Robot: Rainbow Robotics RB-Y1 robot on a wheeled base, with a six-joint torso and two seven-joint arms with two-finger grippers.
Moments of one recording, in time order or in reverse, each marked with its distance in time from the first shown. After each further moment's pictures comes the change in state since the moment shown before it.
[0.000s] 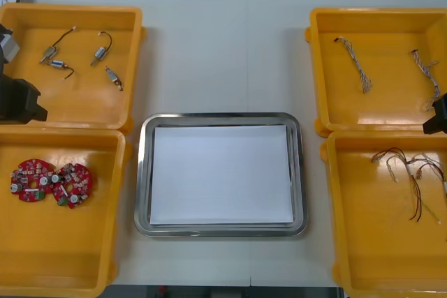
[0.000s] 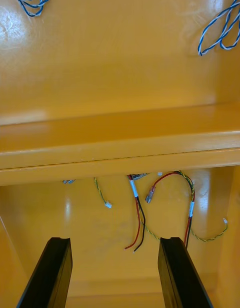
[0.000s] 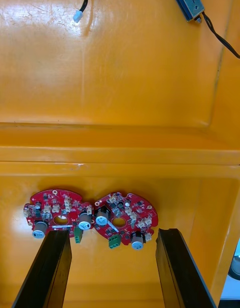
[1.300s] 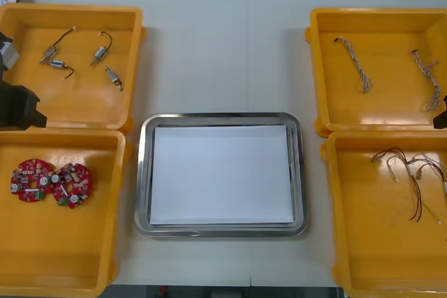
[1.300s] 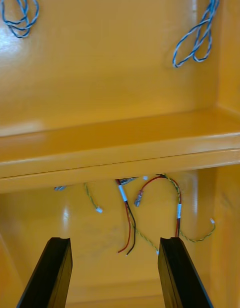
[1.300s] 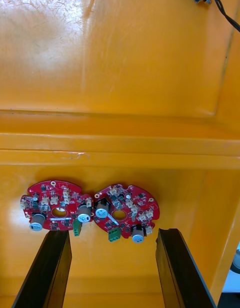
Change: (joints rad) right arm 0.010 0.000 -0.047 -0.003 0.033 0.009 -0.001; left arm 0.026 -0.008 0.016 -0.001 0.012 0.009 0.000
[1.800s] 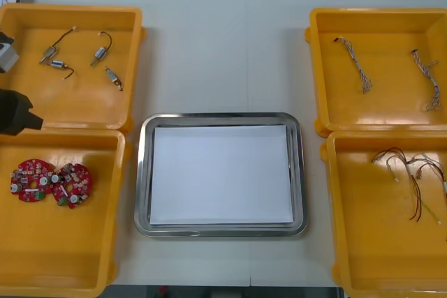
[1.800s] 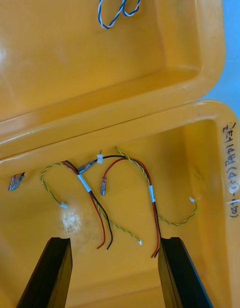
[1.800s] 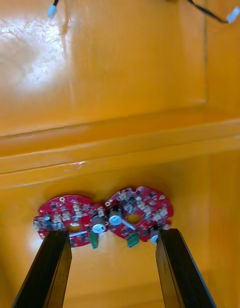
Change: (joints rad) right arm 0.155 0.000 -0.091 -0.001 0.016 -0.058 -0.042; left arm 0.096 0.008 0.075 0.001 0.046 -0.097 -0.266
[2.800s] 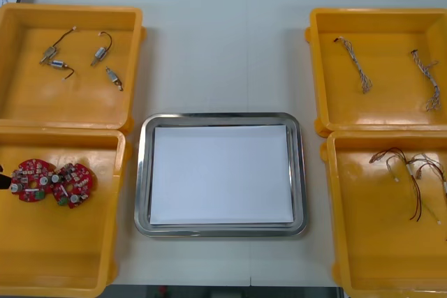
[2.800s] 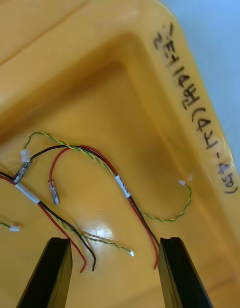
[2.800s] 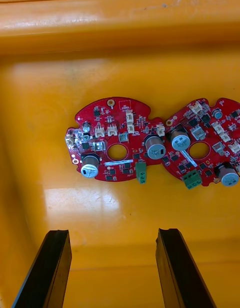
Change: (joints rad) right arm 0.230 0.044 -0.017 -0.001 0.056 -0.209 -0.185; left arm 0.375 -0.048 0.141 -0.076 -0.085 -0.087 -0.066
